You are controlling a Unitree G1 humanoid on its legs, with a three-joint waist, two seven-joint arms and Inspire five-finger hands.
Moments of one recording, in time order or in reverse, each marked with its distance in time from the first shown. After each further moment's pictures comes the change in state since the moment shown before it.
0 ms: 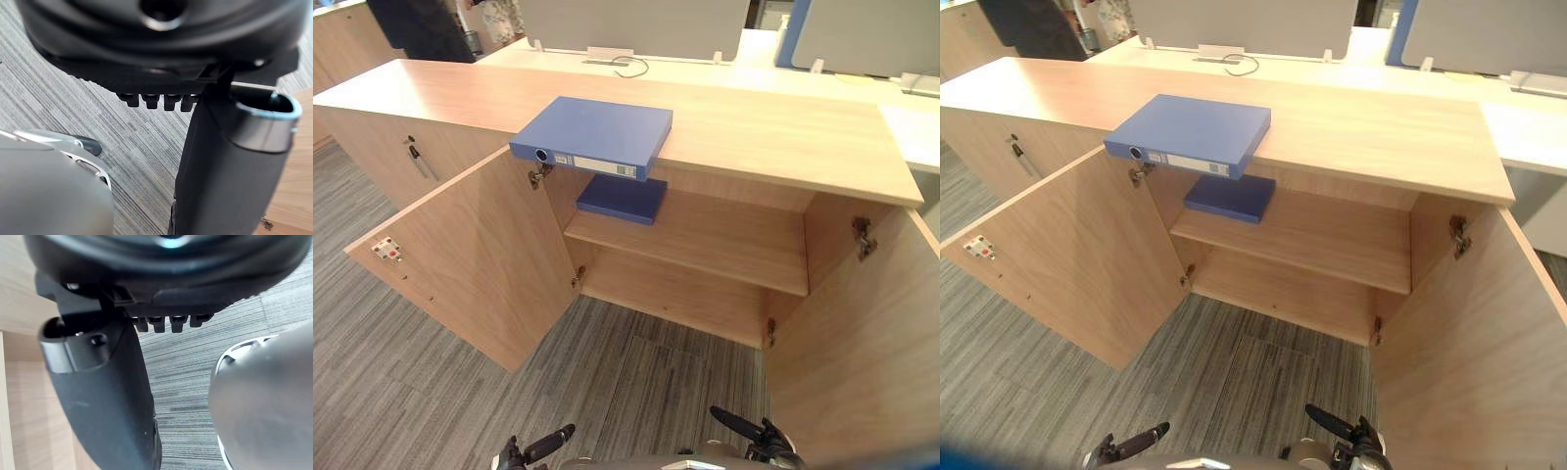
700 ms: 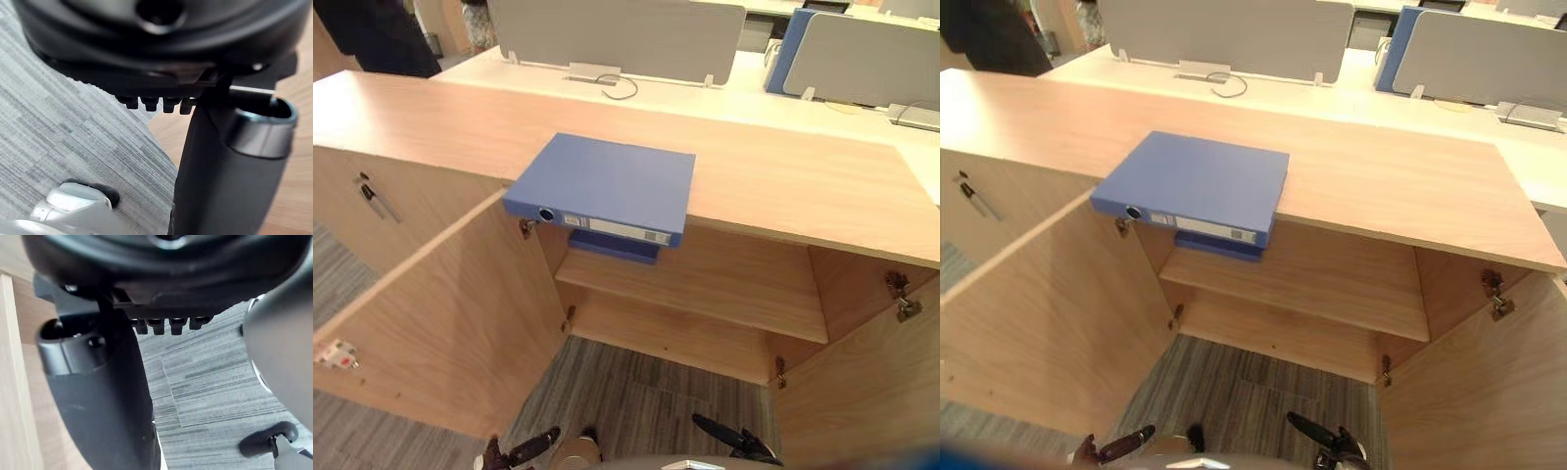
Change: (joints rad) left arm 0.039 0.049 -0.061 0.000 0.043 -0.002 0.044; right arm -0.004 0.036 0.020 0.029 0.025 0.022 -0.016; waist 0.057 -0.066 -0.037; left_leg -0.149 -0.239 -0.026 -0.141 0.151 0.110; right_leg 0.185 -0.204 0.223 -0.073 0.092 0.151
